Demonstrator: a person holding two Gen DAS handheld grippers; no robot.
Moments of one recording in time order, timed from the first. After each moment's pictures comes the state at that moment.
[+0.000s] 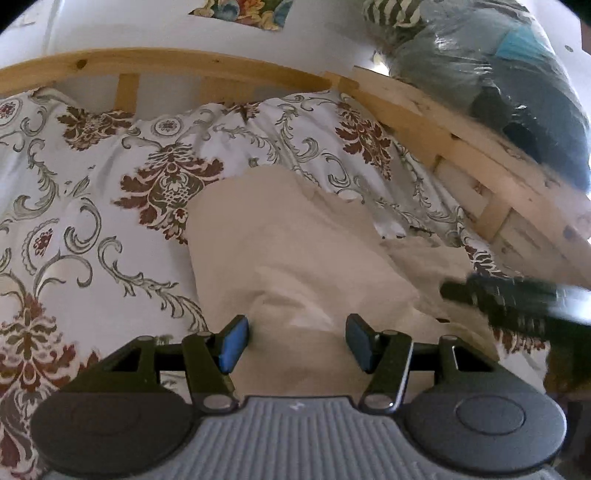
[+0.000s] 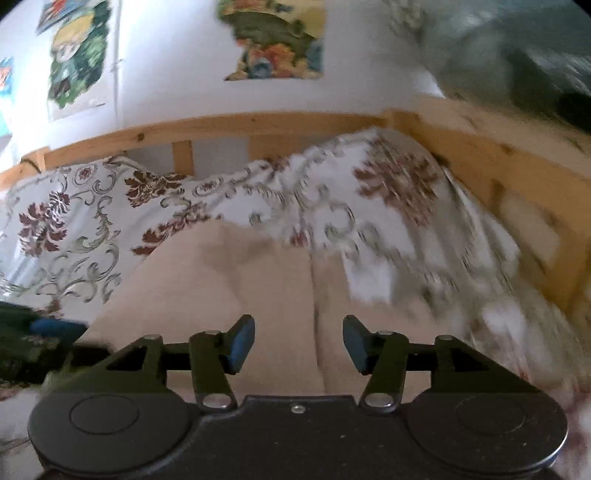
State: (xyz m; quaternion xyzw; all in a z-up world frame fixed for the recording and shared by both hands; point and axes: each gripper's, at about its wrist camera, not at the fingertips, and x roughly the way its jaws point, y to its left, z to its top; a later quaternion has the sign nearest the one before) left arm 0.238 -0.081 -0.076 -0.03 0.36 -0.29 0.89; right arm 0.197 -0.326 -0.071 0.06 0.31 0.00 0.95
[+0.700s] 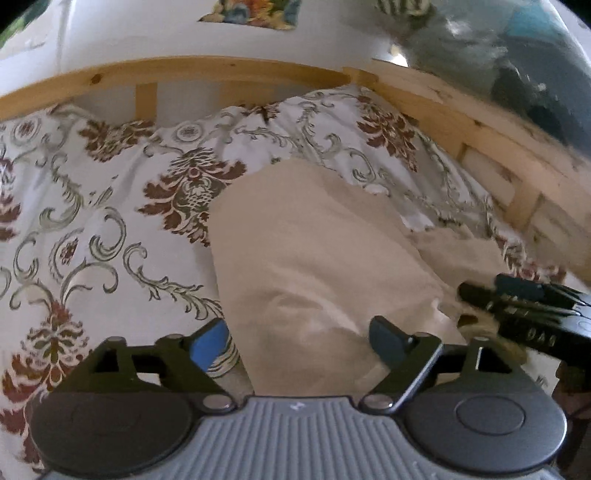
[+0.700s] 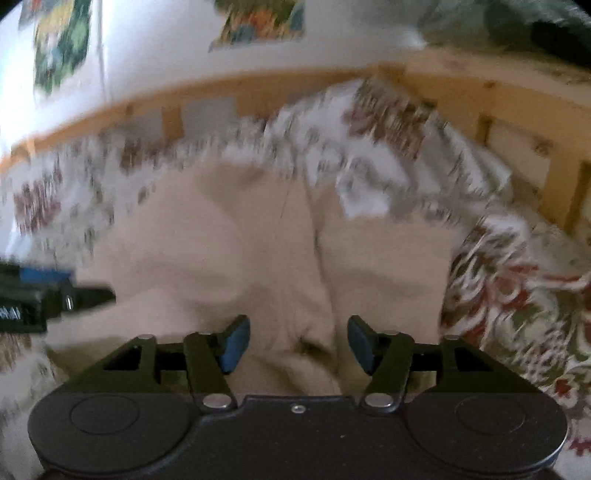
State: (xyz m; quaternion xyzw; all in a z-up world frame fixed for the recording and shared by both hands) left arm 0.235 -0.093 -0.075 0.00 0.36 -0.24 0.90; right arm 0.185 -0.322 -0.098 0.08 0.30 -0.02 0.95
